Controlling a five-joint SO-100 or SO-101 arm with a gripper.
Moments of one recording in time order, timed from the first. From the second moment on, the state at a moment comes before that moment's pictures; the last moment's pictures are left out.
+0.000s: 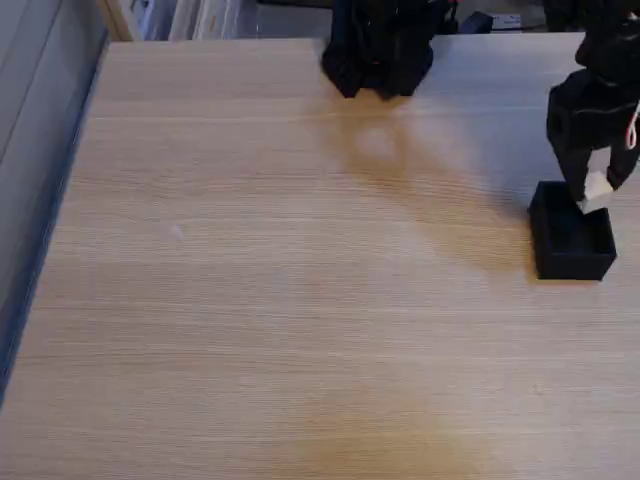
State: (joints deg) arm -35.9 85.2 77.4 77.0 -65.3
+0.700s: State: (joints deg) arm -26.7 97.9 90.6 74.5 -69.2
